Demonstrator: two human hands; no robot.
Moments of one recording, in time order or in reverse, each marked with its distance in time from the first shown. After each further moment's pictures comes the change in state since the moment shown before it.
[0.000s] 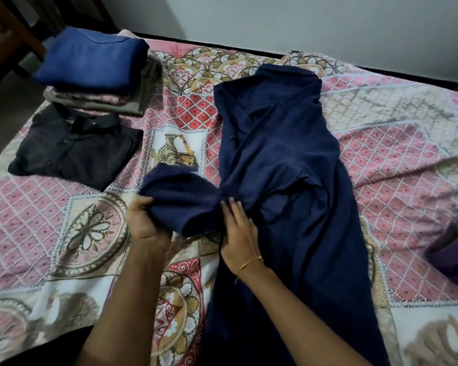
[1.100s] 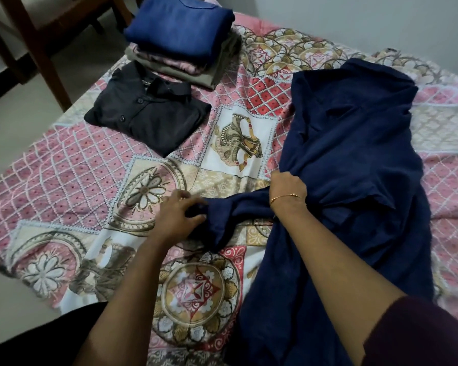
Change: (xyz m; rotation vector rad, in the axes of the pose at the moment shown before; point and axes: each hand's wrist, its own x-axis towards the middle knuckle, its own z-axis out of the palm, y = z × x) left_hand -0.005 0.025 -0.098 1.724 0.057 0.103; right_hand 0.100 -0.037 -0.005 -0.733 -0.332 0.128
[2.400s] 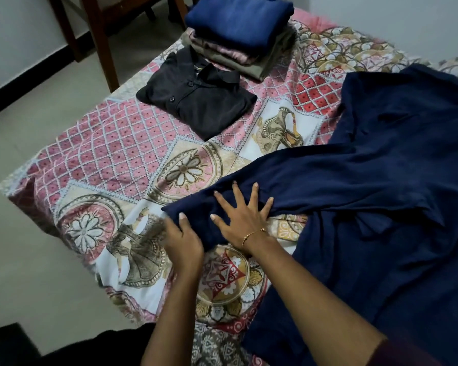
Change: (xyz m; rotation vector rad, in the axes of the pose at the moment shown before) left_hand -0.074 -0.013 0.026 -0.710 0.630 -0.692; right_hand -0.072 -0.101 0.070 0.088 -0.157 -0.508
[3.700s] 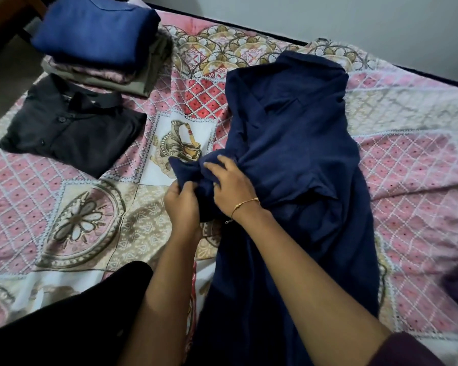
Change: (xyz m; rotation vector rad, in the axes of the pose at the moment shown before) left_hand -0.065 0.100 0.147 -0.306 -0.505 -0.033; right_hand -0.017 0.129 -0.099 0.443 0.409 0.139
